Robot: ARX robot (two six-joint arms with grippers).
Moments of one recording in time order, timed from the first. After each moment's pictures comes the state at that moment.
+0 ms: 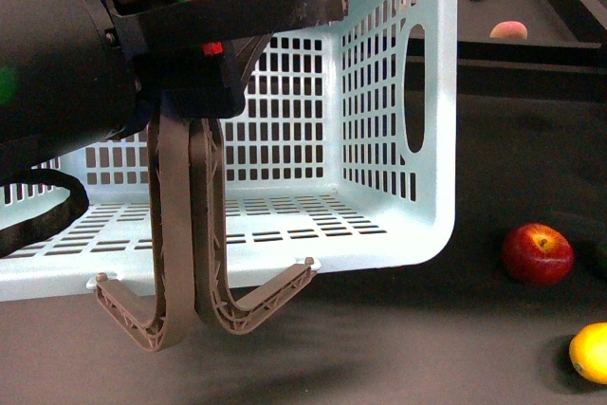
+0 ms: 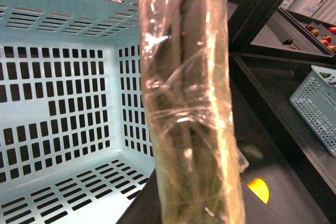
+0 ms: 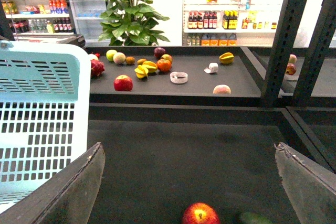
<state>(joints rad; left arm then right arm) -0.54 1.46 0.45 0.87 -0.02 -0.32 0.00 0.00 0.01 0.00 0.00 0.00</state>
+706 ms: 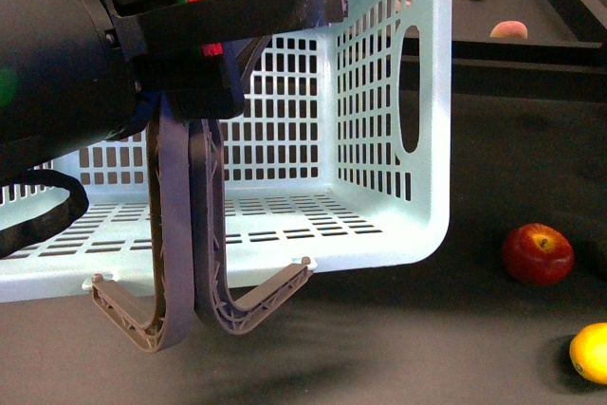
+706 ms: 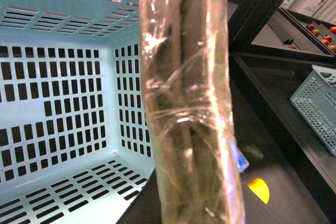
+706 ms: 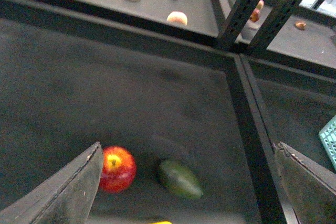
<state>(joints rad) -0.54 1.46 0.45 0.87 -0.02 -0.31 -0.33 1.43 0.12 0.97 -0.19 -0.41</state>
